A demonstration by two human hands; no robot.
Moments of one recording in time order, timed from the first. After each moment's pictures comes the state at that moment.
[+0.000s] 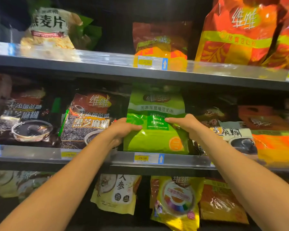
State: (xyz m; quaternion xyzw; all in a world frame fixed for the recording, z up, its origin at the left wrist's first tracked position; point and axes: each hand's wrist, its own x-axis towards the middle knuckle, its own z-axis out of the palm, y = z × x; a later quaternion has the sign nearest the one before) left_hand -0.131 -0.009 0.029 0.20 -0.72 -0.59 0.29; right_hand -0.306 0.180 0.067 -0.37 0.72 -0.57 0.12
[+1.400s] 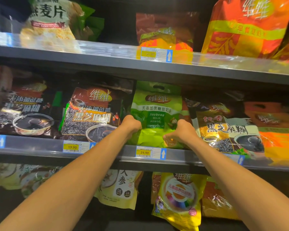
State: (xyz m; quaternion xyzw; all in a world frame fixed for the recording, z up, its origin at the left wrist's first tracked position) left_hand -0.178 -0.010 0.024 0.35 -0.75 -0.44 0.34; right_hand -0.315 0.149 0.021 -0.38 0.87 -0.28 -0.12
